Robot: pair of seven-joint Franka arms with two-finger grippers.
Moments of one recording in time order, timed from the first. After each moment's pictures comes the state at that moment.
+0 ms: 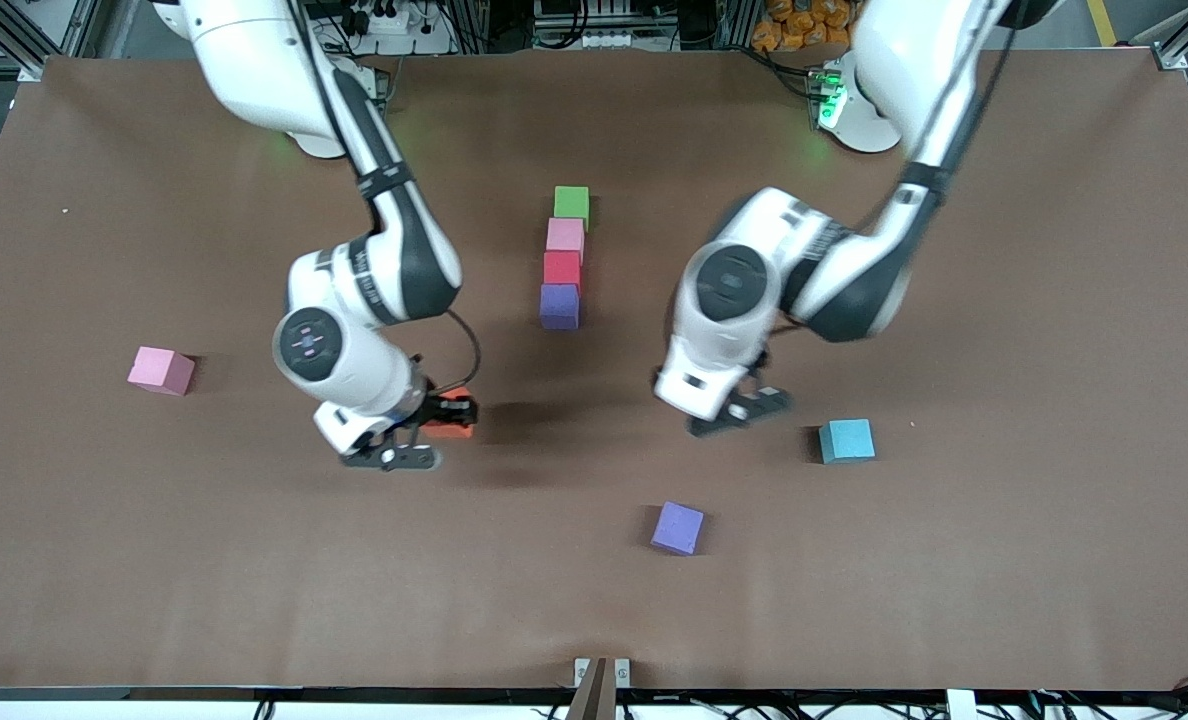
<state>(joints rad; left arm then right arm) -0.37 0.60 -0.20 -1.37 0.16 1.88 -0.85 0.75 0.61 -0.35 -1.58 0.39 2.17 0.32</state>
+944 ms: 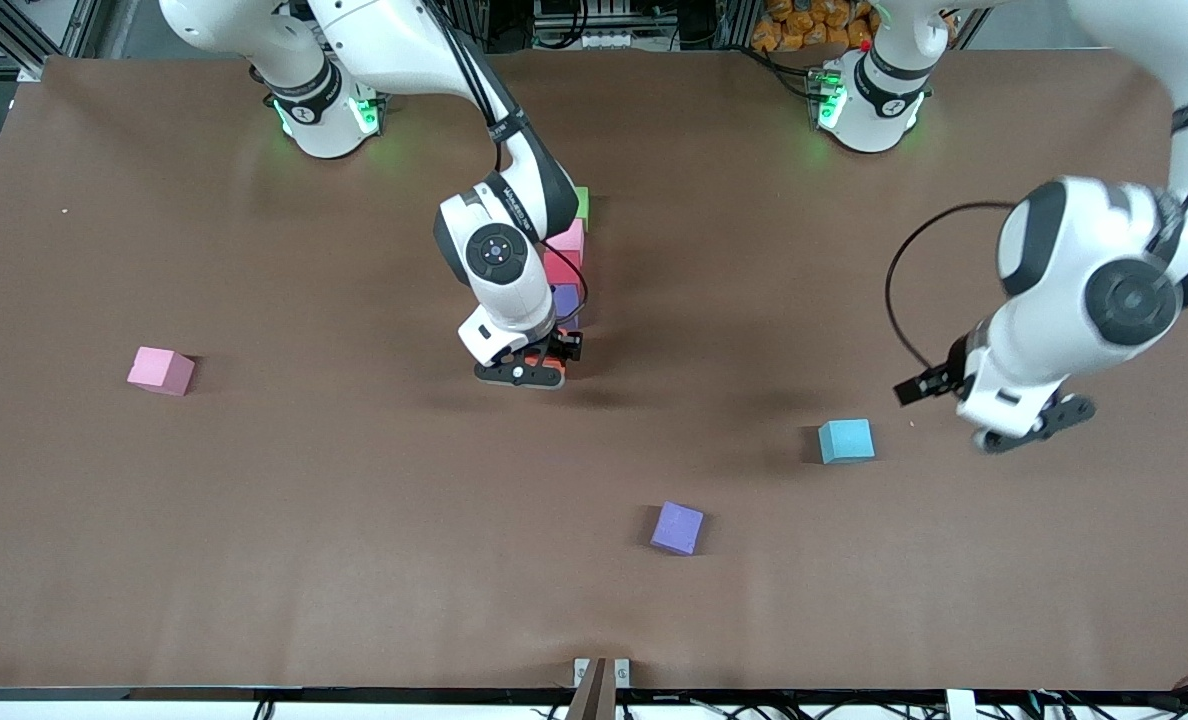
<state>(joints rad) 0.04 0.24 -0.21 -1.77 0.09 1.89 -0.57 1.01 0.63 -0.35 -1.76 0.35 2.38 0.61</state>
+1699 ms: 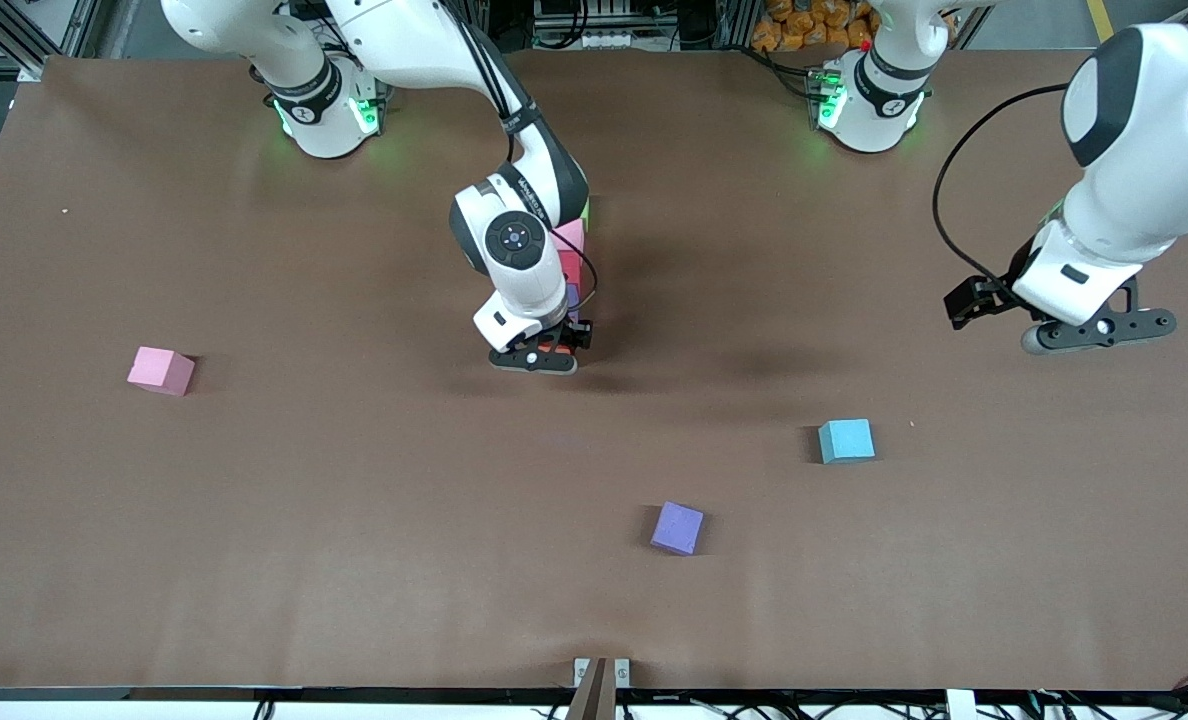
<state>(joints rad) 0.06 -0.01 -0.19 -1.88 0.08 1.87 -0.20 1.06 0.64 -0.35 -1.78 0.34 2.39 0.64</state>
